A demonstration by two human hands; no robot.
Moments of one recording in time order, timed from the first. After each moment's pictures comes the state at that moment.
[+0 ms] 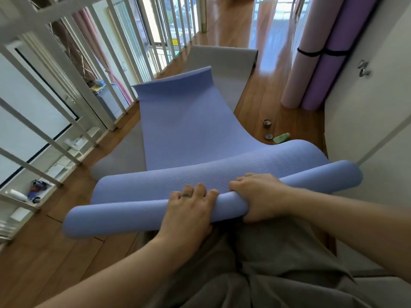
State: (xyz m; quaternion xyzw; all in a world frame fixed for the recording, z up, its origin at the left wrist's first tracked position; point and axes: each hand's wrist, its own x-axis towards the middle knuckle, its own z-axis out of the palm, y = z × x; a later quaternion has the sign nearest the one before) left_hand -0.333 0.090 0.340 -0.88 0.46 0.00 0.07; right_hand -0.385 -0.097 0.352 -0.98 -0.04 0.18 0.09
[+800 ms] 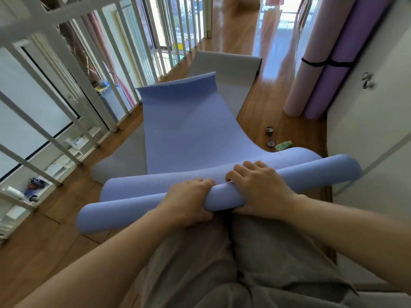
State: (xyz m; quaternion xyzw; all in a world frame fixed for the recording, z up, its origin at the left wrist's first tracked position) left_hand -0.282 0.071 0.341 -0.89 0.44 0.13 -0.04; right_hand -0.369 -0.109 0.338 -0.99 -0.09 -0.05 -0.02
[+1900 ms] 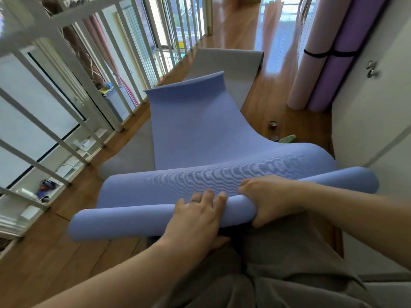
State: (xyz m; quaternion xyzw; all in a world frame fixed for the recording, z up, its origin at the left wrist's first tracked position) left_hand -0.349 0.090 0.360 -0.88 0.46 0.09 0.09; right_hand -0.388 -0.097 0.374 -0.96 -0.07 0.25 0.10
